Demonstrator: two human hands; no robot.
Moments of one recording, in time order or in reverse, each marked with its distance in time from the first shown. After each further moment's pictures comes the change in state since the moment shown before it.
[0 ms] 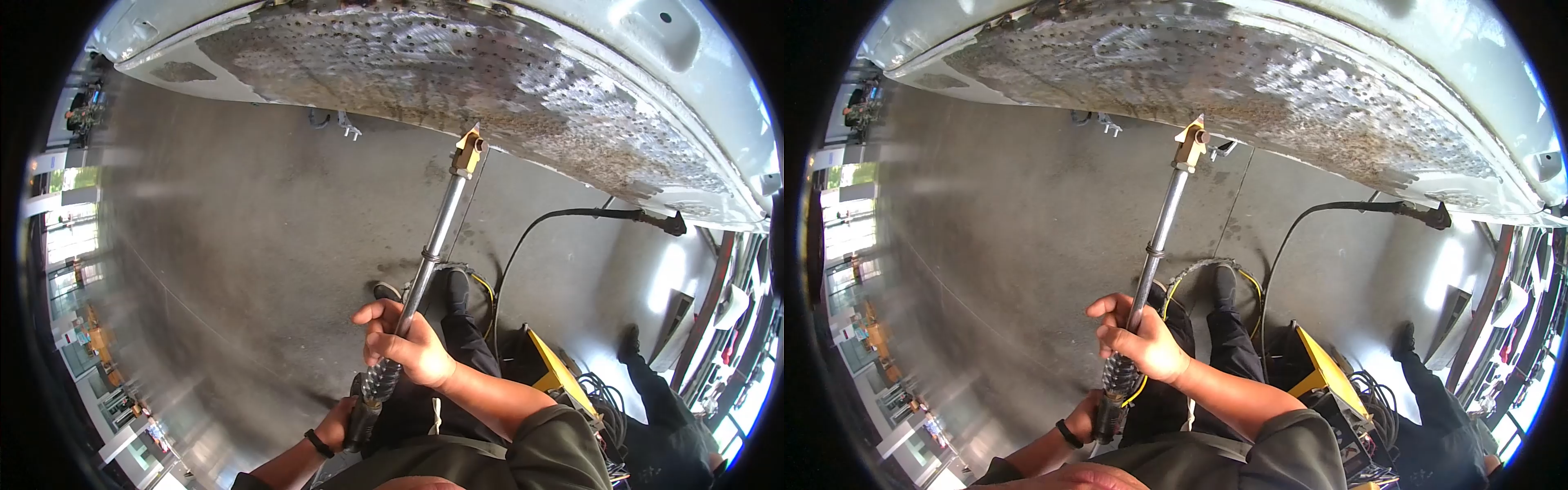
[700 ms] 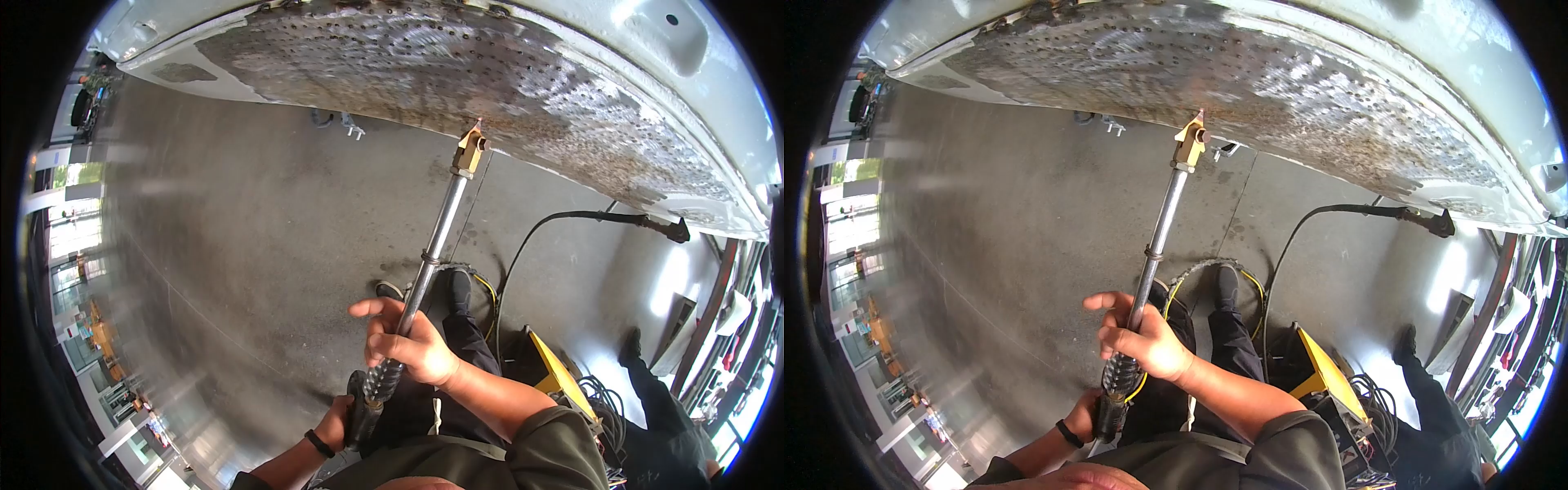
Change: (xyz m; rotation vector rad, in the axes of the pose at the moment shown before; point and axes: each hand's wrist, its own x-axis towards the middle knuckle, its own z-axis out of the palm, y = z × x) left_hand 0.010 -0.018 -0.006 -0.281 0.055 -0.043; right_hand 0.004 -0.010 -0.007 -0.003 -0.084 -0.006
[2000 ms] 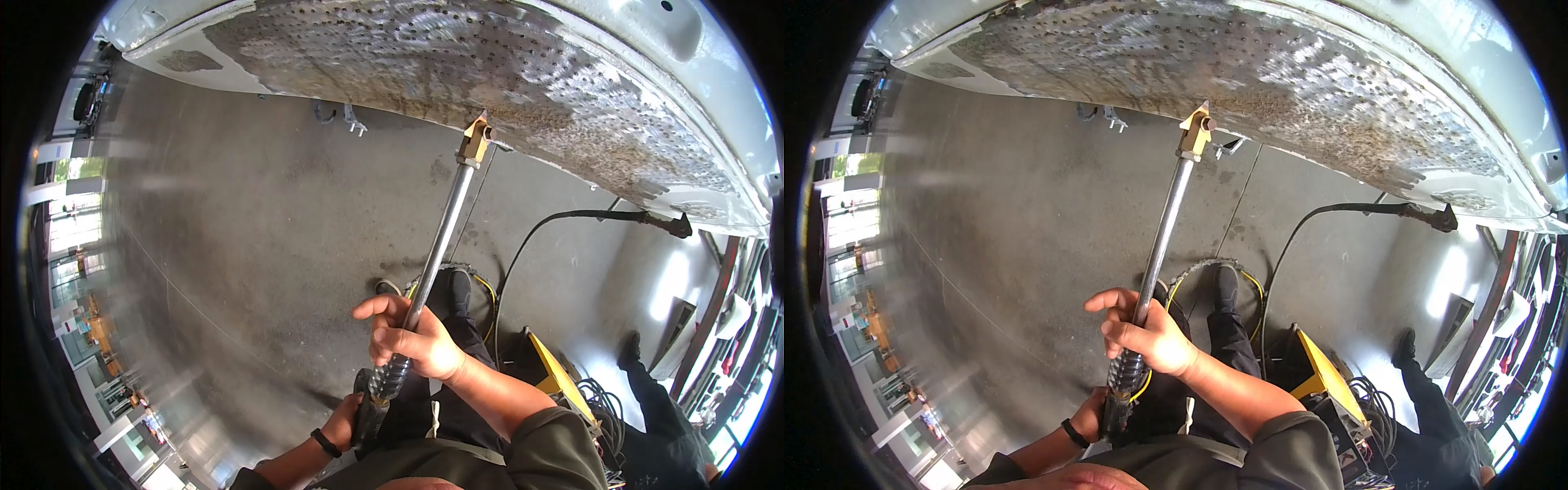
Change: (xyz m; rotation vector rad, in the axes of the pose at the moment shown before) left_hand 0.006 -0.008 0.021 0.139 -0.054 0.057; right_hand -0.007 -0.001 -0.004 0.019 -0.006 0.041
